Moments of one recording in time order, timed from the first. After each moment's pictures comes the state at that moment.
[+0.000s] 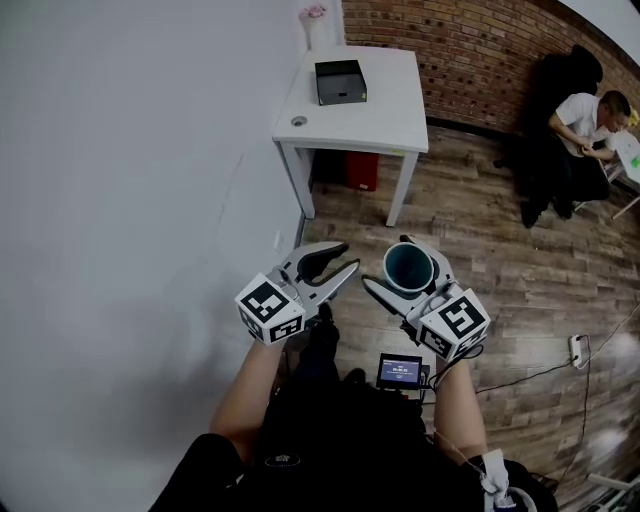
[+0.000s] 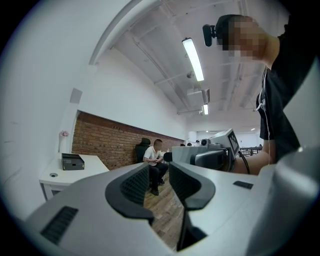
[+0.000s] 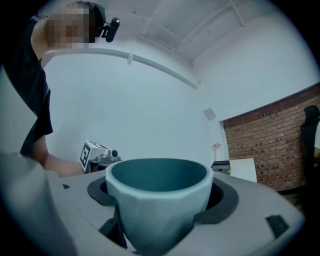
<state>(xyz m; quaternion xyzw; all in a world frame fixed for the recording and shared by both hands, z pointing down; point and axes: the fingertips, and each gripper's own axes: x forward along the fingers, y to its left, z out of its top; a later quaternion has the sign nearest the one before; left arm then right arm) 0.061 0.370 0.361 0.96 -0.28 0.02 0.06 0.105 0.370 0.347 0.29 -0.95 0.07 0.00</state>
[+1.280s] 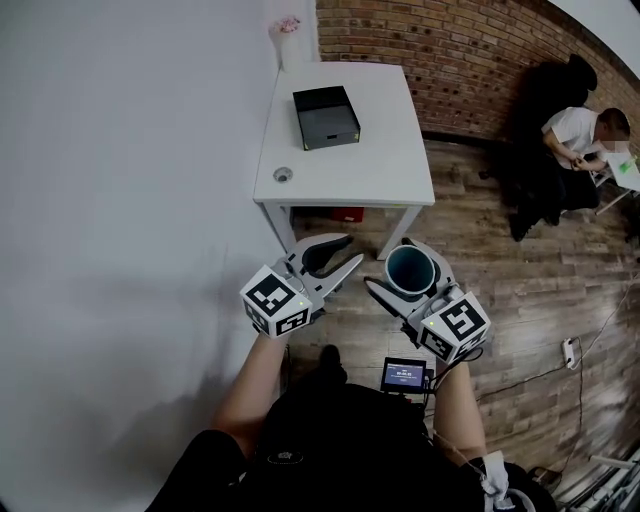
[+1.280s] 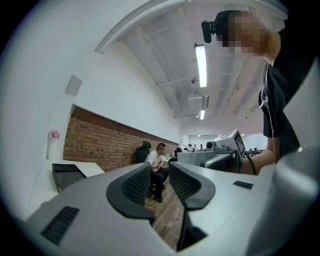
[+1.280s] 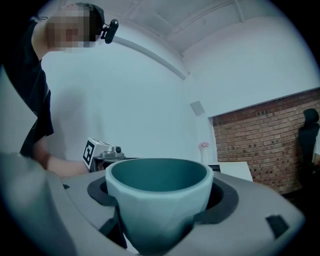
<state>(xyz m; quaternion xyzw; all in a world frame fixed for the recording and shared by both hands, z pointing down) 0.010 0.108 0.359 0.97 -0.22 0.00 0.07 0.048 0.128 0.354 0.36 -0.93 0.07 0.03</state>
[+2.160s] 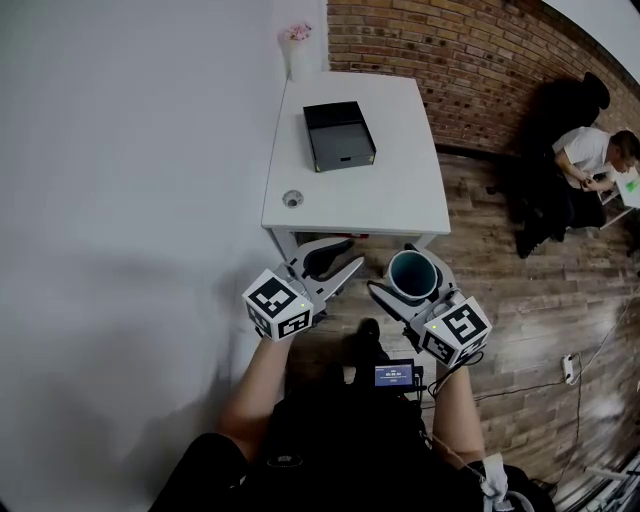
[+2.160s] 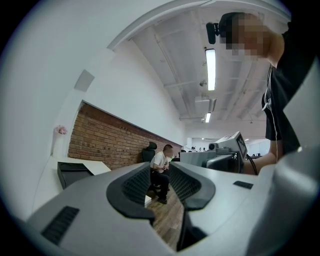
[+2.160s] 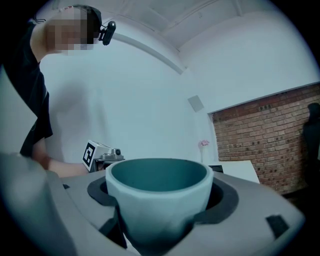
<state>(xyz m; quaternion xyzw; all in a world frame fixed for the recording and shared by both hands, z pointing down) -0.026 0.013 0.376 0.97 -0.24 -0.02 0.09 0.018 0.037 0.365 0.36 -0.93 0.09 0.02</state>
